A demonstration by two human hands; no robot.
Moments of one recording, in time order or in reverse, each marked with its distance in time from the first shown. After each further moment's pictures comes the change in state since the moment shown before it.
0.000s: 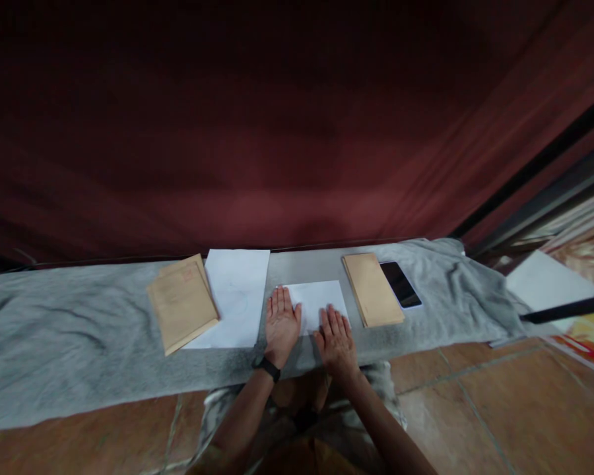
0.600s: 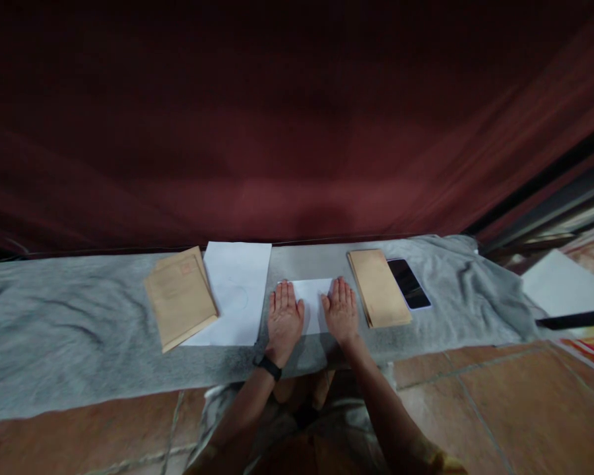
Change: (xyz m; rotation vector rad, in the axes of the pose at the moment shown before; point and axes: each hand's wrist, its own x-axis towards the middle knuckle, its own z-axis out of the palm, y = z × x) left_hand 0.006 0.003 0.001 0.051 -0.077 0.002; right_hand 0.068 0.026 0.034 -0.022 -0.004 0.175
